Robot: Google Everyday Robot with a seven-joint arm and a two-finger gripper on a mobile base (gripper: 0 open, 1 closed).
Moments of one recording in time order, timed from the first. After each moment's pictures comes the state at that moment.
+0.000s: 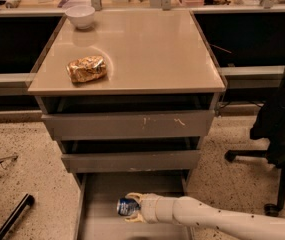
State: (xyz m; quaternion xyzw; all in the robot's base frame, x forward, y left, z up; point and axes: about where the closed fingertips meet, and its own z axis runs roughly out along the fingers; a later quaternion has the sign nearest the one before) arm 0.457 0.045 0.382 -0.62 0.62 0.20 0.44
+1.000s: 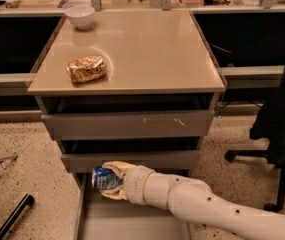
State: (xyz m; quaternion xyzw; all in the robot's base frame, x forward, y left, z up) arm 0.453 0.095 0.641 -0.66 0.48 0.09 0.57
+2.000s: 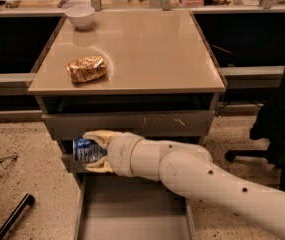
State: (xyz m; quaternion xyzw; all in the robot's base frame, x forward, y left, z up) arm 0.465 0.121 0.768 -0.67 0.44 0.06 0.59
